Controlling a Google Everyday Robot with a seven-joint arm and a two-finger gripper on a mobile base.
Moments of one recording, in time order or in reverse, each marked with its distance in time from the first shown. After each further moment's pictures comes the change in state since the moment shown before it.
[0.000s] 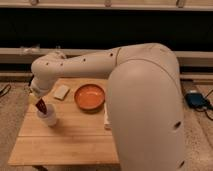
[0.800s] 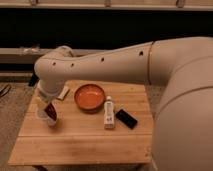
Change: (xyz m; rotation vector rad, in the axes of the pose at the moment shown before) arm 0.037 0.036 -0.084 0.049 0.062 0.044
